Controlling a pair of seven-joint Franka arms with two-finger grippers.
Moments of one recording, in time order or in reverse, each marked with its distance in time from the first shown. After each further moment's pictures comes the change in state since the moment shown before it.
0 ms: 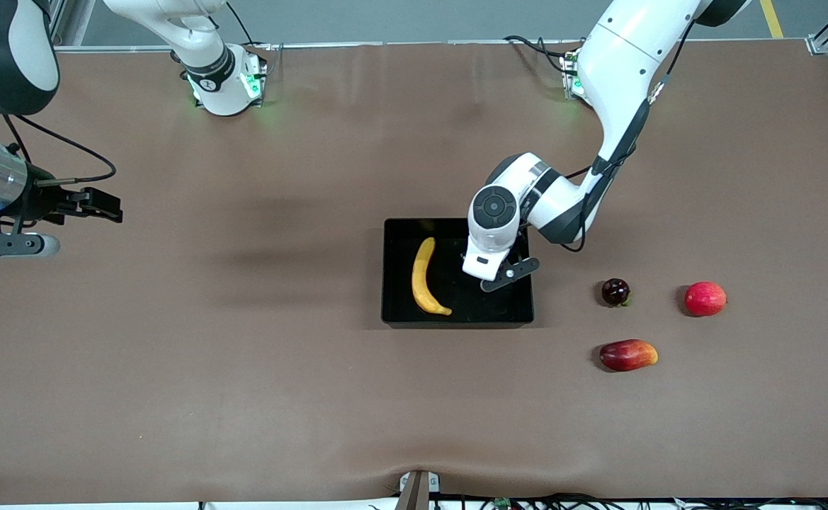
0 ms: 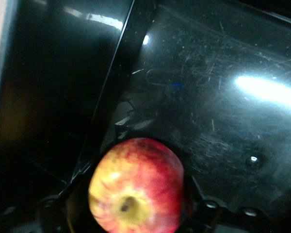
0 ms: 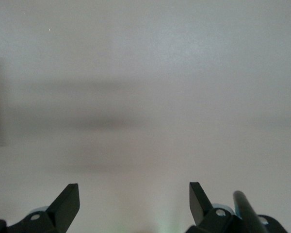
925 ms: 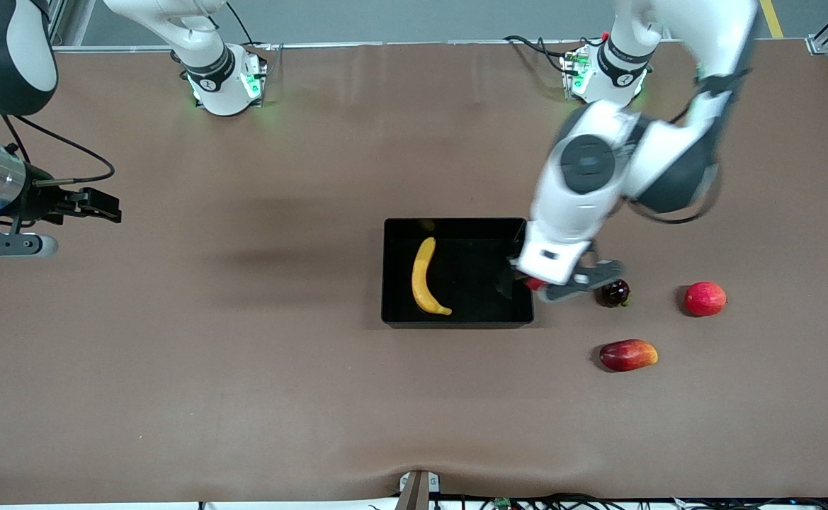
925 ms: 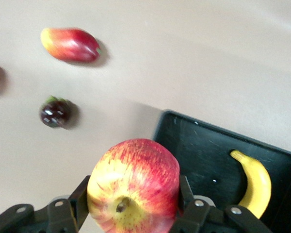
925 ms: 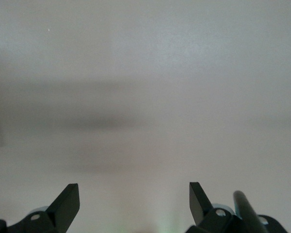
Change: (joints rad) left arm 0.183 -0.250 0.005 0.245 -0.046 -0.326 0.358; right arm 0.001 0.000 0.002 0.000 0.000 0.000 0.000
